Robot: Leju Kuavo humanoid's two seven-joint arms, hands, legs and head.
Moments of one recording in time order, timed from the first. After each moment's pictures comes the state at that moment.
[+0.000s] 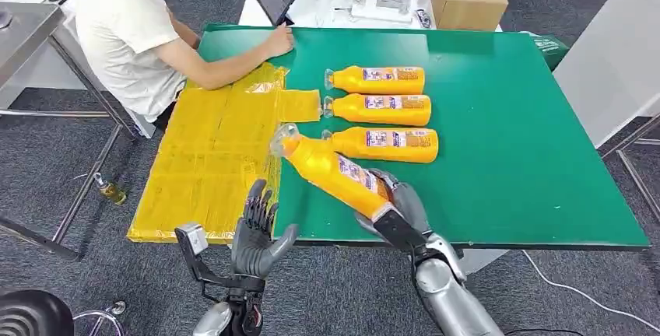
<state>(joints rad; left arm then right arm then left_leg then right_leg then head) -0.02 -0.24 -0.41 -1.29 0.49 0.10 -0.47 -0.22 -0.02 0.36 -1.10 0.39 -0.23 -0.53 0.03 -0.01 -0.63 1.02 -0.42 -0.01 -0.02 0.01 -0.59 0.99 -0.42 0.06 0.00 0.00</state>
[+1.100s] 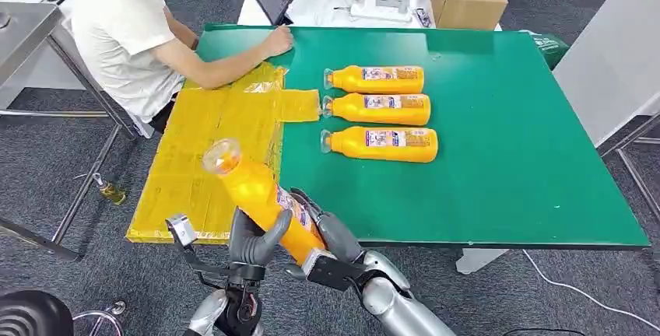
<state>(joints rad) -0.06 -0.23 -0.42 -1.31 0.61 -0.03 -0.49 -0.28 0.08 0.69 -0.96 0.39 -0.12 -0.64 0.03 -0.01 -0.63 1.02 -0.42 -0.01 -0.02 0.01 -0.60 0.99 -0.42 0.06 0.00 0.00</state>
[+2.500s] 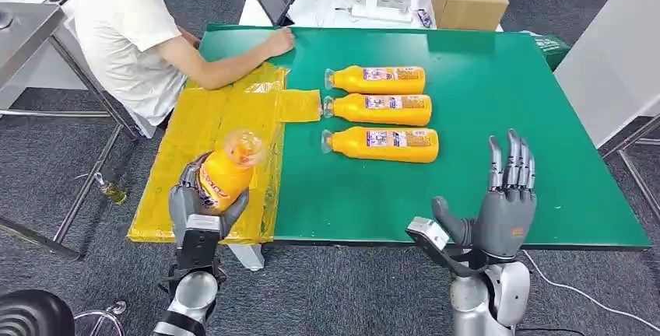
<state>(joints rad) -0.13 -0.20 -0.19 -1.27 -0.46 0.69 -0.59 -0.02 0.28 -0.23 -1.62 1.11 -0.70 -0.69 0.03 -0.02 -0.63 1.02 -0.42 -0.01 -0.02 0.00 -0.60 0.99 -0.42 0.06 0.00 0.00</state>
